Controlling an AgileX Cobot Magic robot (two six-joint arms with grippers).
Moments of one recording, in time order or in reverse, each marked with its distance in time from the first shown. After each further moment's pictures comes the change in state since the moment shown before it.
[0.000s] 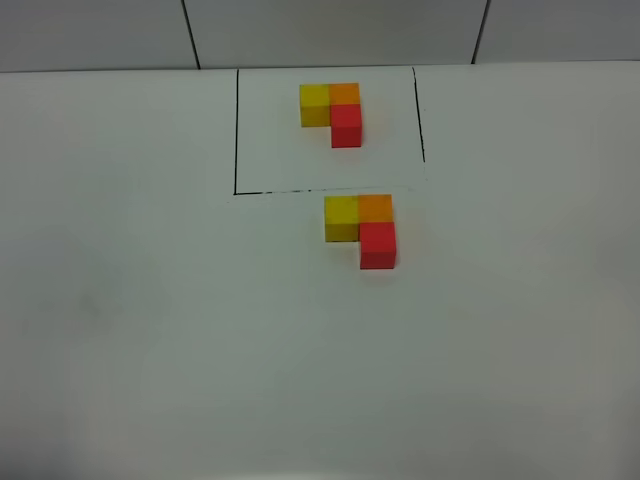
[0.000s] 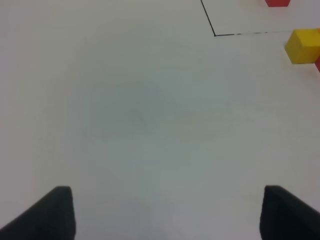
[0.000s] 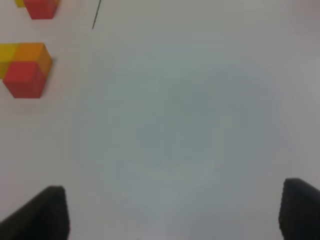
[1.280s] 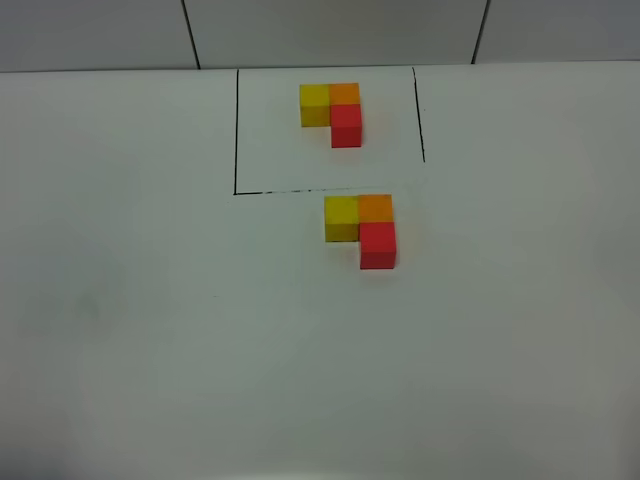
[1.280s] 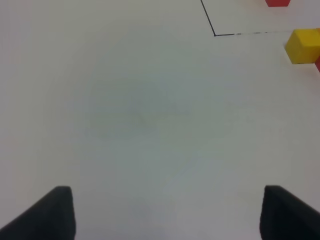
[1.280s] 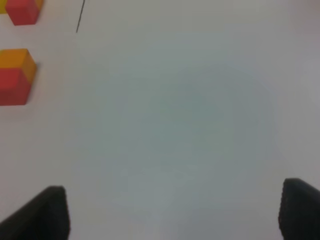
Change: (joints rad) left arm 0.000 0.000 0.000 0.000 0.000 0.000; right arm -0.053 0.000 0.000 0.000 0.000 0.002
